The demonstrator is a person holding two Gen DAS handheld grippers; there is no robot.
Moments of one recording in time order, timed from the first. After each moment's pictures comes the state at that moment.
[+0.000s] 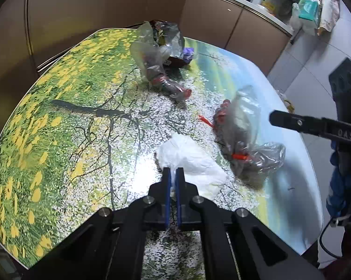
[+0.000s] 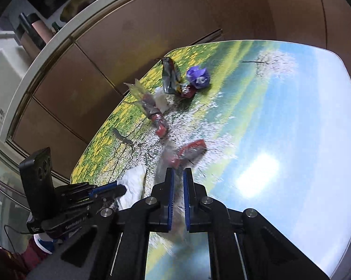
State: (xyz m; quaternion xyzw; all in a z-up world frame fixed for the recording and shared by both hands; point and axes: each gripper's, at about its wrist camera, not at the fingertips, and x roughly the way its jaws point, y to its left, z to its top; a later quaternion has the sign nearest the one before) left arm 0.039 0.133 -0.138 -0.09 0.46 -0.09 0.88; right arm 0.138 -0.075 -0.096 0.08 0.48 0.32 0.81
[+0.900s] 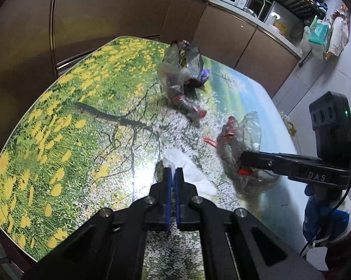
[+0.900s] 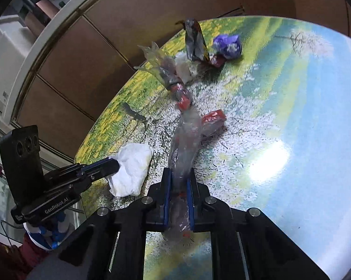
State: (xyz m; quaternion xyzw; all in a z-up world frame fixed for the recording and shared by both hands) left arm 0.027 0.158 -0.118 -0.14 0.43 -0.06 0.89; right arm 0.142 -0.027 -0.123 0.07 0.52 0.37 0.77
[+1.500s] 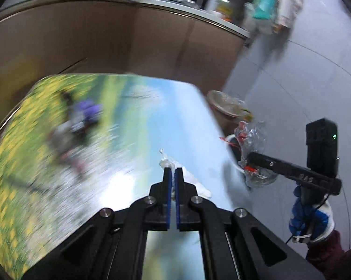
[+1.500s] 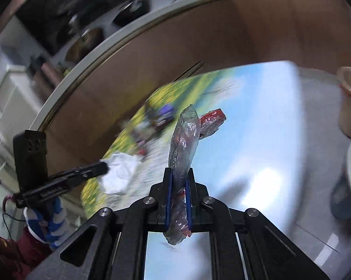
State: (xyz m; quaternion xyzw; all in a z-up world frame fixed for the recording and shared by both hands) left arm 0.085 -0.001 -0.036 -0.06 0.41 -0.21 0.89; right arm 0.117 -0.246 -0.065 0.18 0.40 0.27 0.86
